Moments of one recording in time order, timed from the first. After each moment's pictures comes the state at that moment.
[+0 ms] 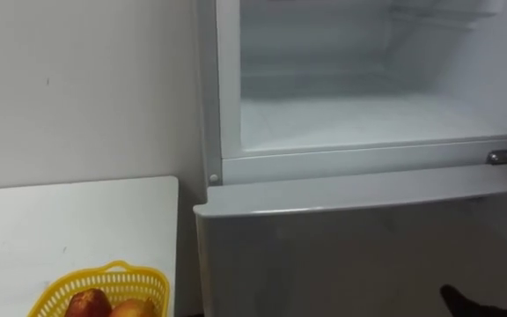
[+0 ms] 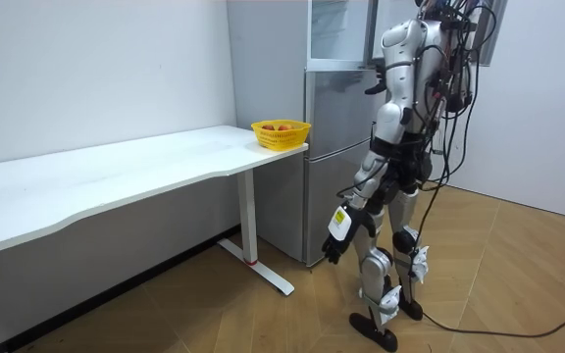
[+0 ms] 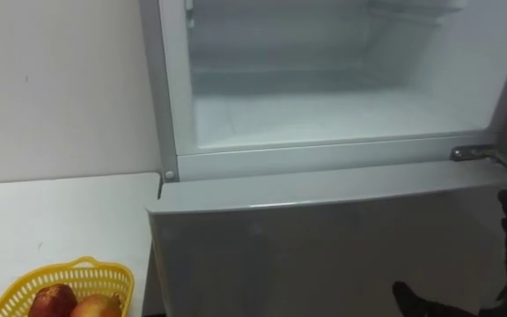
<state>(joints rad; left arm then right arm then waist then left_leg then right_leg) 0.31 0.21 0.05 1.08 0.43 0.05 0.06 0.27 -0.31 -0.14 -0.27 -0.08 -0.11 -0.40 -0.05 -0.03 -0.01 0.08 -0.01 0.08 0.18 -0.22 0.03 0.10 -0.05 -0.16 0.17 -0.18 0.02</state>
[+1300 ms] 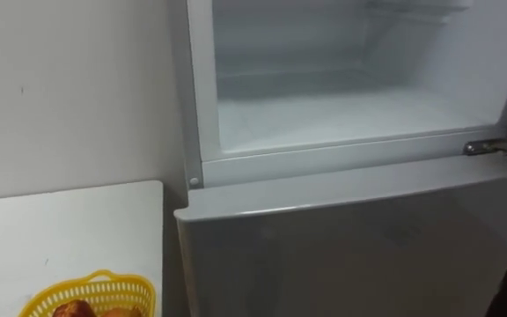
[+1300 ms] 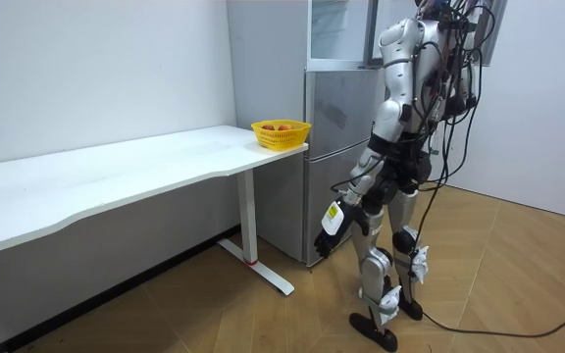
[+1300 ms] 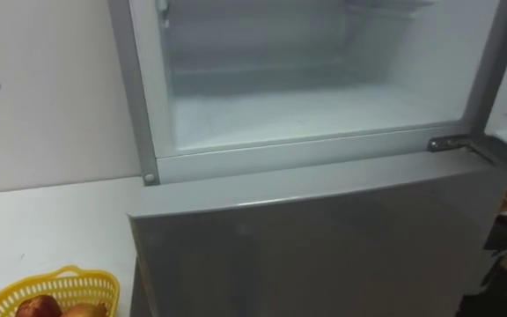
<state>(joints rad) 0.36 0.21 0.05 0.95 0.42 0.08 0.07 0.31 -0.26 -0.35 0.15 1.04 -0.11 -0.55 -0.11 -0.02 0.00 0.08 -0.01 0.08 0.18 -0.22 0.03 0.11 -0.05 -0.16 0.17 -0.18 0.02</state>
